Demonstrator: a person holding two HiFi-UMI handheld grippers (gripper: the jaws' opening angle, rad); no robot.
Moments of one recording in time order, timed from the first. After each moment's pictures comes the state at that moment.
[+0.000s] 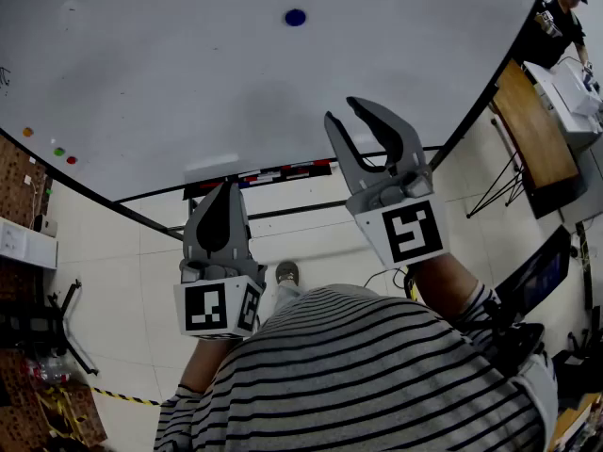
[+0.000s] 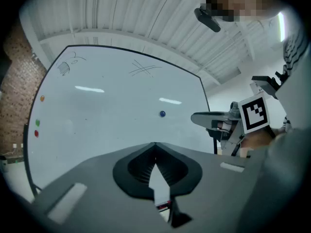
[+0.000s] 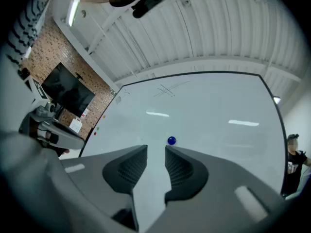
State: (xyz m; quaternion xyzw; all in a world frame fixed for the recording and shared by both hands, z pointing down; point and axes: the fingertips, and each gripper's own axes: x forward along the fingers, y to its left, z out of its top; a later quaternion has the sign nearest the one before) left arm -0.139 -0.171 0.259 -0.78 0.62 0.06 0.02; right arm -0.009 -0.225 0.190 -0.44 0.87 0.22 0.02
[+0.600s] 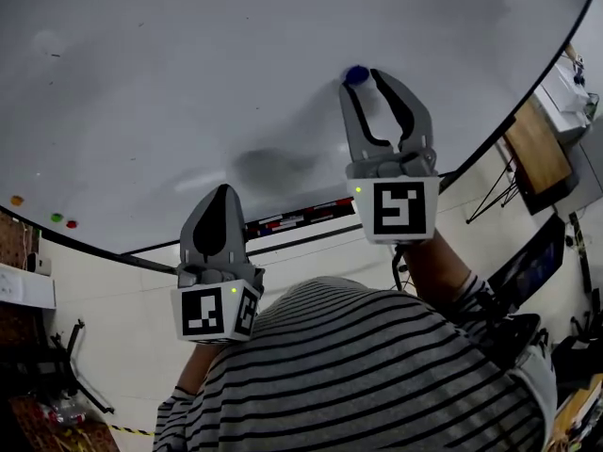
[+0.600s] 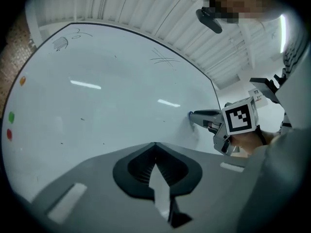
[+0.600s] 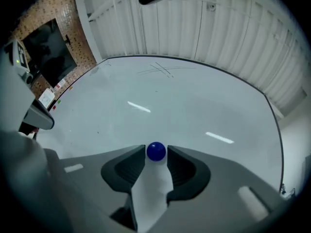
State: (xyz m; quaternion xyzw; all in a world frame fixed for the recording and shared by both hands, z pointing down) left arm -0.229 -0.277 0.239 -0.80 0.59 0.07 0.02; right arm -0.065 -0.354 0.145 -0.57 0.77 0.30 -0.02
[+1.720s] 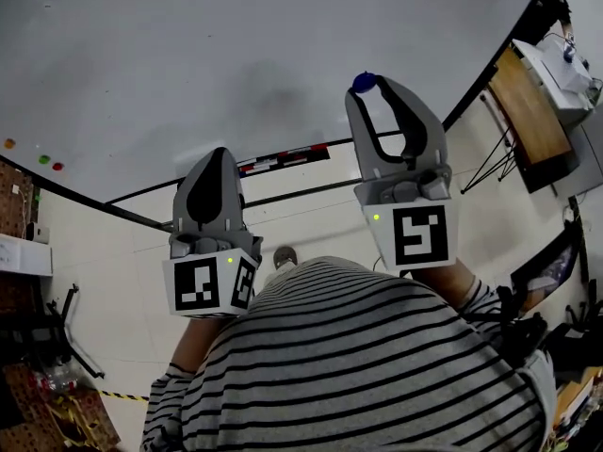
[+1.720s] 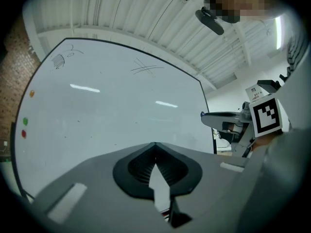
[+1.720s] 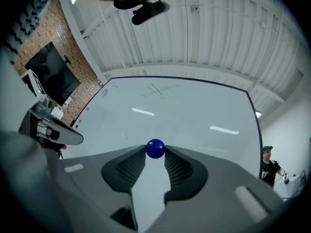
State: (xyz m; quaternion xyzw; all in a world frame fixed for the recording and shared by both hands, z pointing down) left arm -0.154 -0.197 0.244 -0.80 0.60 0.07 0.03; right arm 0.003 -0.219 0.175 -0.54 0.81 0.23 0.03
